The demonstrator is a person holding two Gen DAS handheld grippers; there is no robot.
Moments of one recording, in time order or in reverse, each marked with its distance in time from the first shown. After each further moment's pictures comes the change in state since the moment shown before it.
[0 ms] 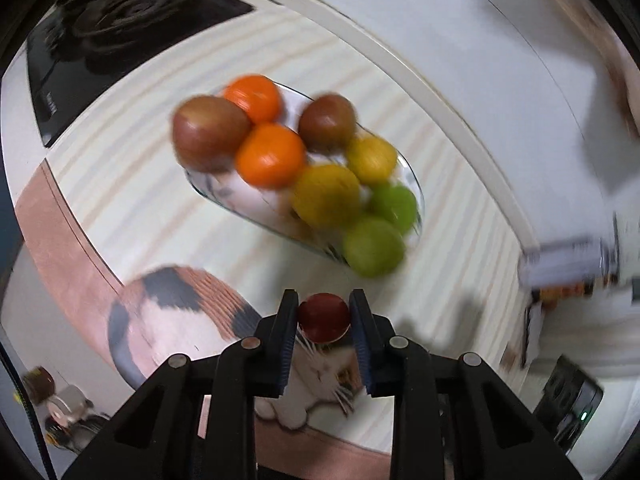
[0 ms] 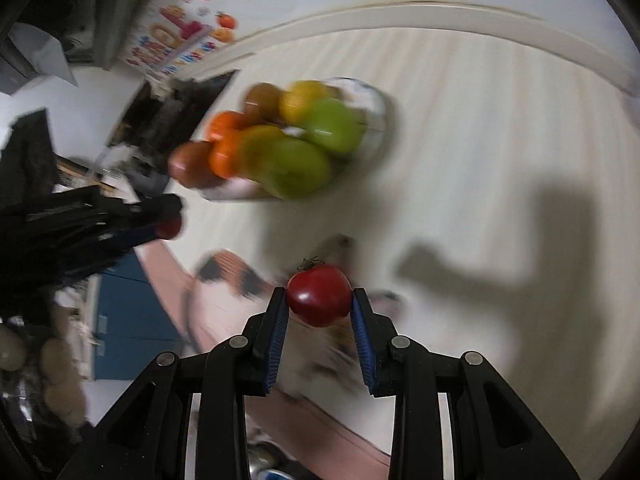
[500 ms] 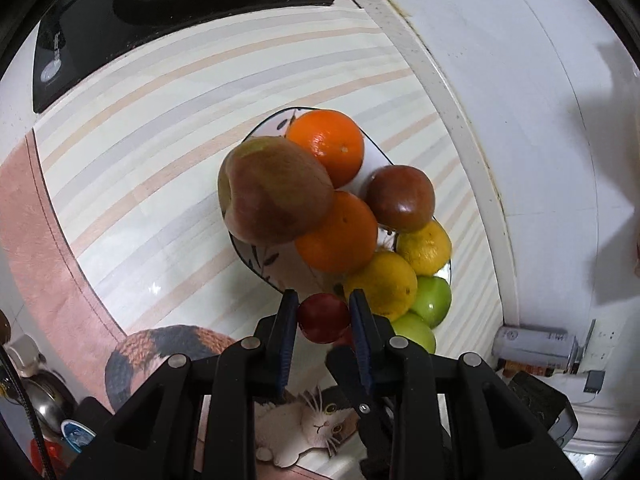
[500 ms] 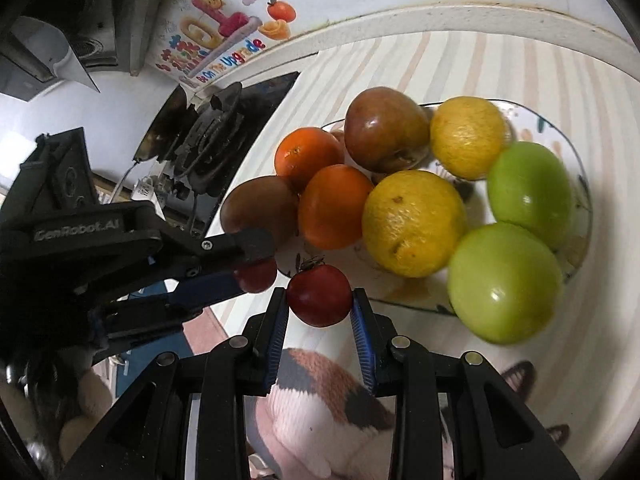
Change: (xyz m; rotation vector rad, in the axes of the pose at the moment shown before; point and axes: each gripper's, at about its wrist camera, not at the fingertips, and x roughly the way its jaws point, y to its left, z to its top) left arm 0.030 0.064 0.059 -0.234 0.039 -0.097; right arm 0.105 0.075 0.054 -0.040 -0.035 0.059
